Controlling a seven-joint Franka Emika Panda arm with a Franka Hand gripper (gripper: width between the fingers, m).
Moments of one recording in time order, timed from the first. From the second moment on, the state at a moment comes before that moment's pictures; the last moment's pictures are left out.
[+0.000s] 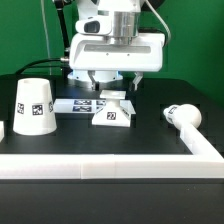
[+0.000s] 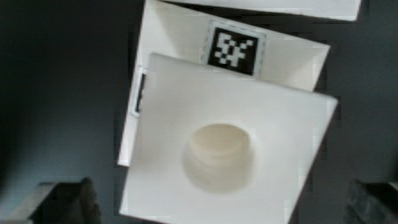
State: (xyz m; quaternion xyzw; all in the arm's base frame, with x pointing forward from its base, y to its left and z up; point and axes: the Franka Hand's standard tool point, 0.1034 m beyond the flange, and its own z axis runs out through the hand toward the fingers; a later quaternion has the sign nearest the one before) arm 0.400 0.017 0.068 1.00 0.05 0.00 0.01
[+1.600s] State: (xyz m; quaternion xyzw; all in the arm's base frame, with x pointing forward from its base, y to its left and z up) arm 0.392 0.020 0.049 1.00 0.08 -0.01 0.01
